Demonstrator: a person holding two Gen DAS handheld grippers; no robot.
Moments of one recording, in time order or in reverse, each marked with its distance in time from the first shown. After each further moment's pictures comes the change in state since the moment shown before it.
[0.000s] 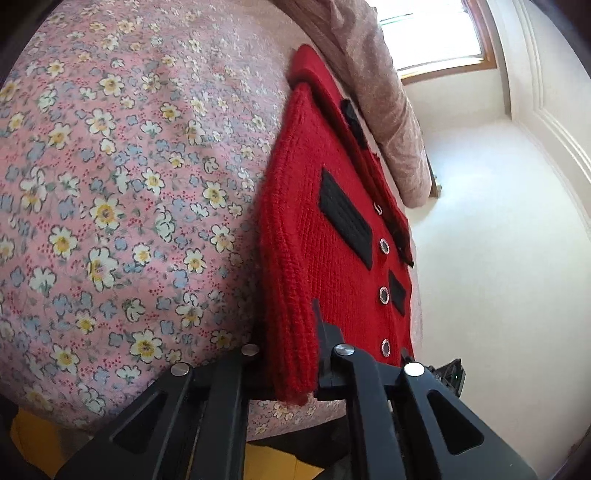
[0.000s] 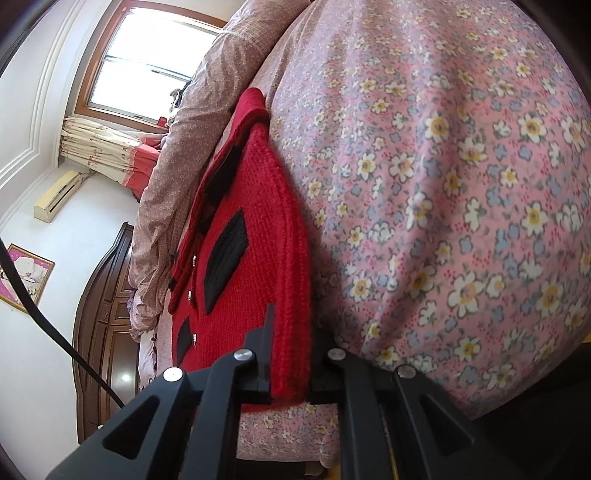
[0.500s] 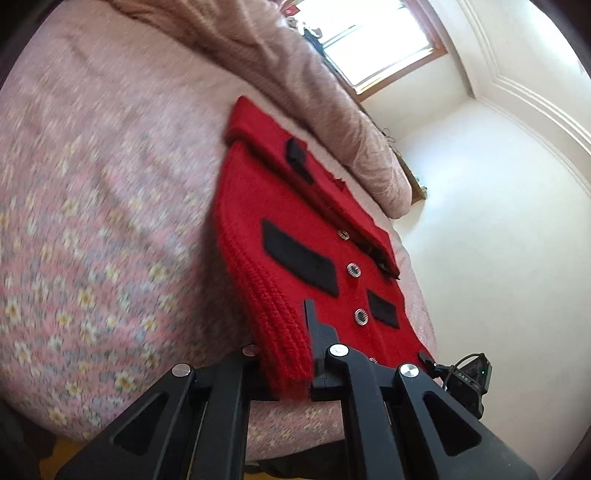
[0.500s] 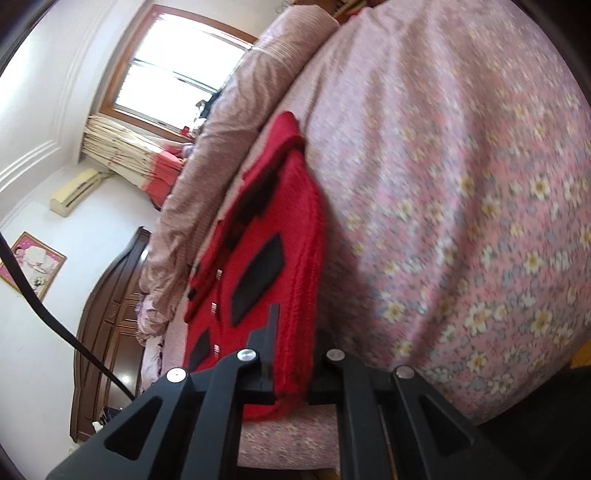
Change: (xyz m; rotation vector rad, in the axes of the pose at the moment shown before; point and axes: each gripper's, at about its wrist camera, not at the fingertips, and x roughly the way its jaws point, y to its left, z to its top) left arm -0.022 -0.054 0.006 0.219 -0.147 0.013; right arm -0.017 0.030 0.001 -0.085 -0.093 0.058
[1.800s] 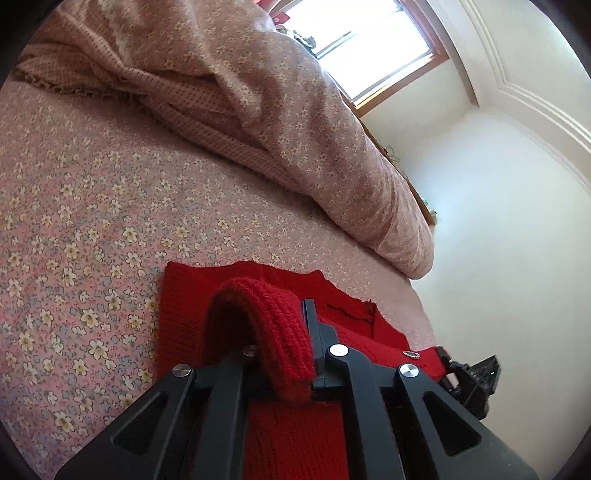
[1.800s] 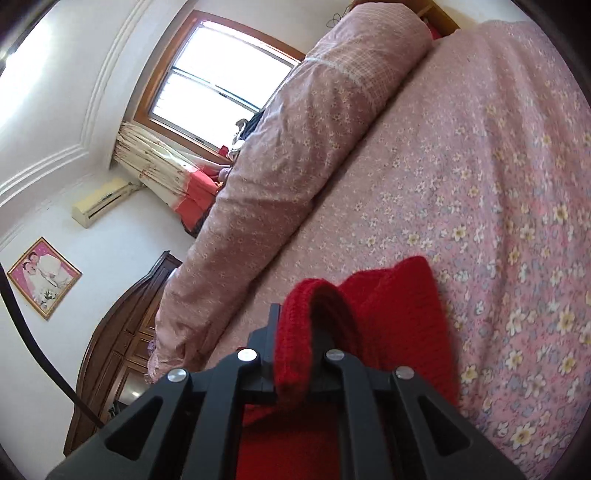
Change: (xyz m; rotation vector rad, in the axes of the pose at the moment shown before) left arm 0.197 0.011 0.246 0.057 -0.049 0.013; right arm 0.202 0.059 0.230 -0.118 -0.094 0.130
